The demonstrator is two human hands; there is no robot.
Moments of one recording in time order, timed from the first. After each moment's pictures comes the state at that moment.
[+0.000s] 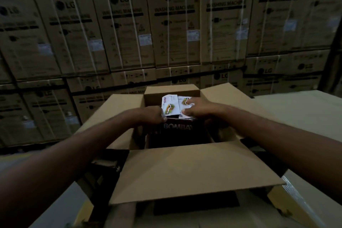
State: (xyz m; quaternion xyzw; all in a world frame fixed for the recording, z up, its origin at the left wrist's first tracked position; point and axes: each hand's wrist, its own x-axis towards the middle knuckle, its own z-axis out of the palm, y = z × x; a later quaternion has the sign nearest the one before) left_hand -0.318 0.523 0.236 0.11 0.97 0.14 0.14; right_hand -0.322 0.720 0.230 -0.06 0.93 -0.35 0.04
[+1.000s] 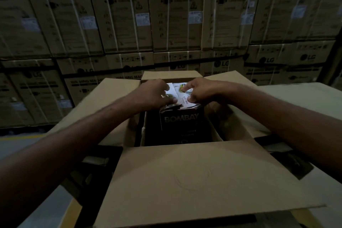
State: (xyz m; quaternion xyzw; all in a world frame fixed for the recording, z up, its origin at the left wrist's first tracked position) left_hand -0.337 0.518 0.238 0.19 0.97 0.13 -0.08; right_hand -0.347 0.714 0.245 -0.08 0.94 -0.31 0.08
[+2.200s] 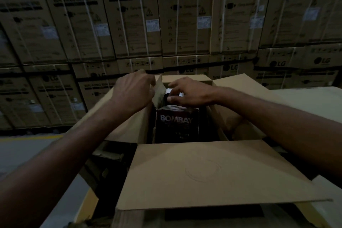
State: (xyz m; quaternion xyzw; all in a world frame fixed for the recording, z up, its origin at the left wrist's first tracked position) left_hand -0.295 0.471 0.258 0.11 0.95 -0.03 -0.28; right_hand -0.343 0.676 0.253 -0.34 0.94 -0.08 -0.03
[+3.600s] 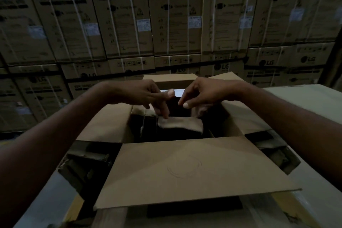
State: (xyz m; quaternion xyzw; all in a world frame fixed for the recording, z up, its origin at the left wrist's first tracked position) left_hand -0.291 0.500 0.286 0.26 0.92 0.22 0.19; right_hand -0.319 0.747 0.265 -0.28 0.92 -0.24 0.12
